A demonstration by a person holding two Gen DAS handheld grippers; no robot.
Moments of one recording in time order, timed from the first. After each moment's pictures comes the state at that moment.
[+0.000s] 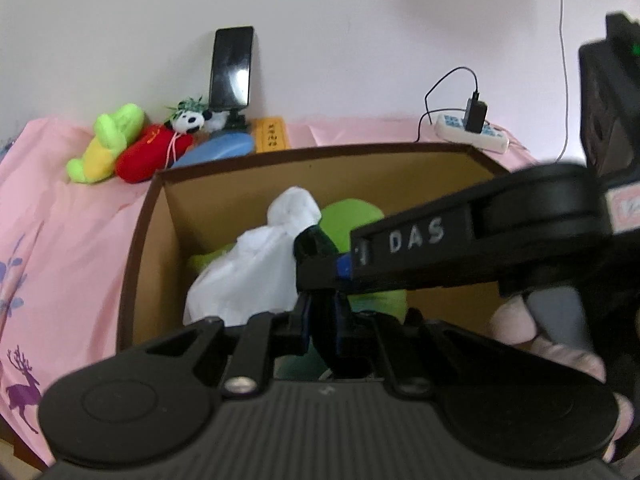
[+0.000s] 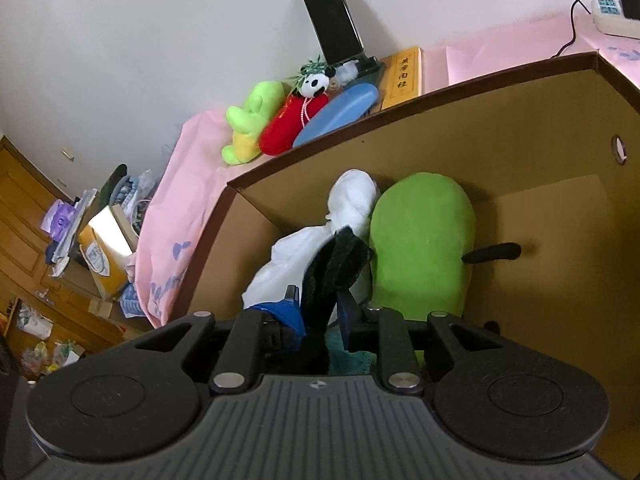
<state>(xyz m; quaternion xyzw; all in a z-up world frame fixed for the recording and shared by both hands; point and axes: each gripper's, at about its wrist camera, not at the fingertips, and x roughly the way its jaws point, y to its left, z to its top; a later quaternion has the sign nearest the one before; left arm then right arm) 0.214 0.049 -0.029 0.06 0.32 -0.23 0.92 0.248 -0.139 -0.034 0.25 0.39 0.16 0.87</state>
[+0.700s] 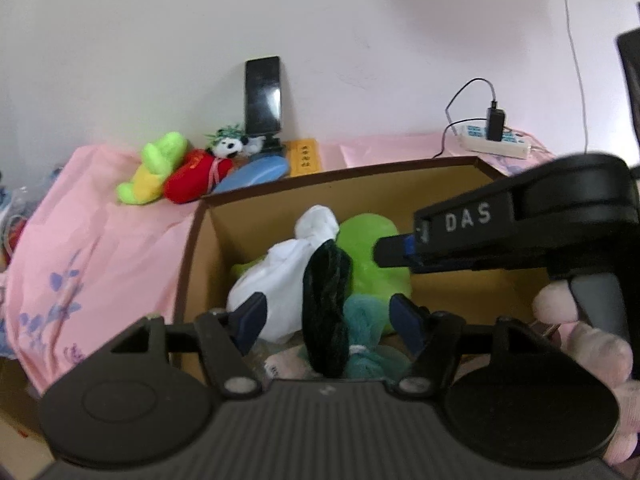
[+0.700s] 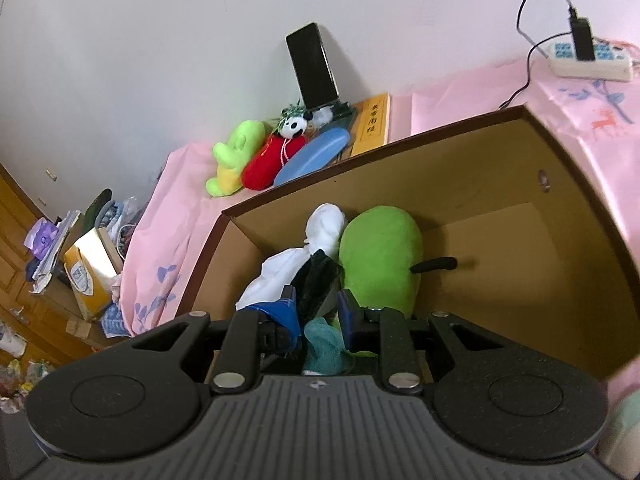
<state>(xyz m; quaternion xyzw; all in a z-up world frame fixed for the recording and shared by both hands) 0.166 0.040 0.001 0.09 0.30 -0.15 0.94 0.204 -0.151 -0.003 0.23 0.35 0.10 0.90</state>
